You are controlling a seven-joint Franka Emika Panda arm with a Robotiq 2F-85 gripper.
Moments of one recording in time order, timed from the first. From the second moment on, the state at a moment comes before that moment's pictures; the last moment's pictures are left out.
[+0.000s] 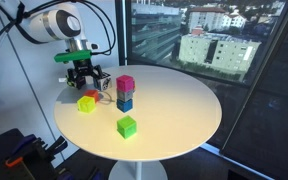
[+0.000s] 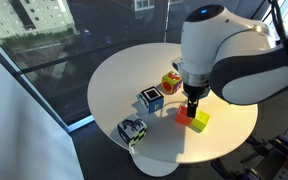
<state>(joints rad) 0.17 0.18 0.12 -2.33 -0.31 2.36 -0.10</state>
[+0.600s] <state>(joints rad) 0.17 0.18 0.12 -2.33 -0.28 2.35 -0.10</state>
